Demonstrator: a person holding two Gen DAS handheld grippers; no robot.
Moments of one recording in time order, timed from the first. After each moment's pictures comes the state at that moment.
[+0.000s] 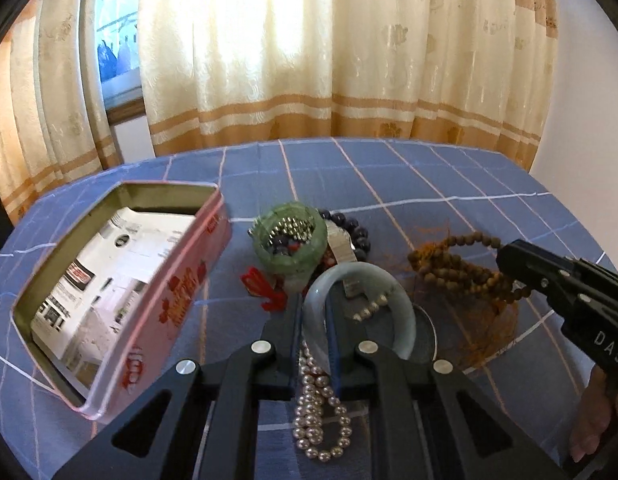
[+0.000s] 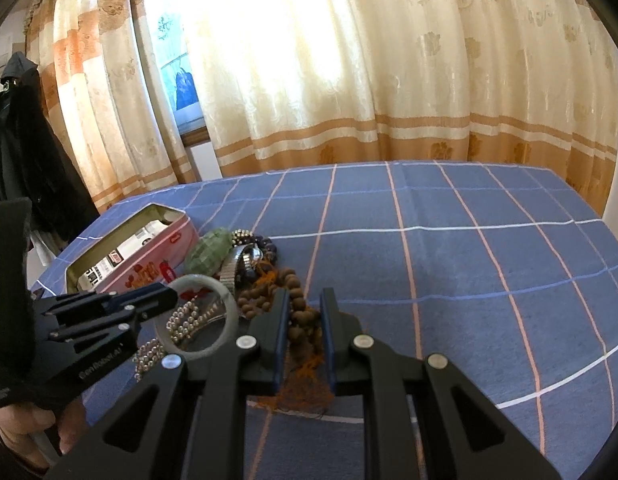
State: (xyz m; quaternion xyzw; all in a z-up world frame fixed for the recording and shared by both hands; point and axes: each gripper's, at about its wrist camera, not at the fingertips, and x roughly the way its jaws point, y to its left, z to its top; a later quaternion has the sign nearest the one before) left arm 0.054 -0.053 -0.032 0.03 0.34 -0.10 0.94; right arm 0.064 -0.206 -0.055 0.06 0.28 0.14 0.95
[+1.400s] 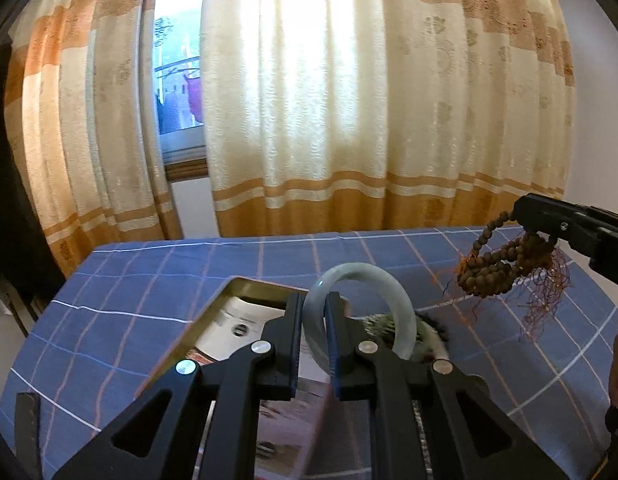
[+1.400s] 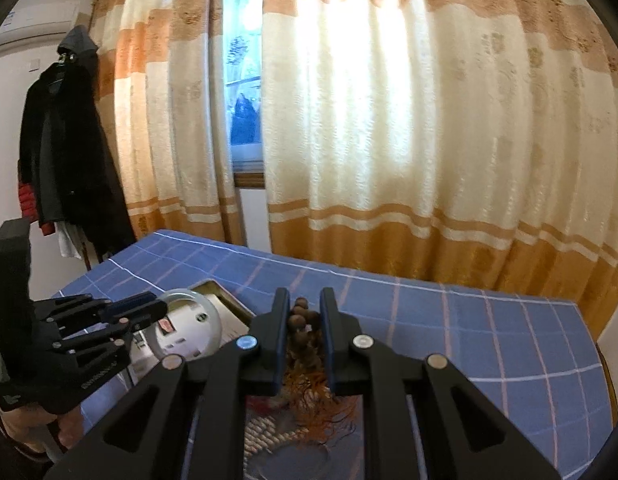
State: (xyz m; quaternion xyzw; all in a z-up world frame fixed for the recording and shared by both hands) left arm 0.060 0.048 0.047 0.02 0.24 -0.04 0.97; right arm 0.086 -0.123 0.054 -0.03 0.19 0.21 0.96
